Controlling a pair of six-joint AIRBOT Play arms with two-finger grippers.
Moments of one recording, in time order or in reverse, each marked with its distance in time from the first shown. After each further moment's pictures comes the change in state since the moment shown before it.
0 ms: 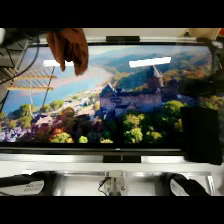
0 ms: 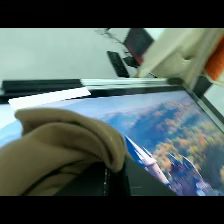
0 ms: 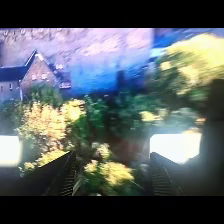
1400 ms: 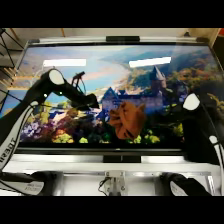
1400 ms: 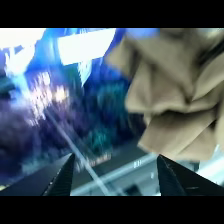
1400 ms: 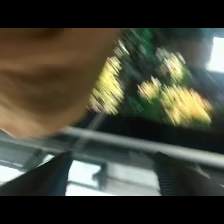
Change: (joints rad) left arm -0.119 -0.138 -0.564 -0.019 -0.491 -0.243; right arm 0.155 -0.005 -0.505 0.247 -0.104 -0.007
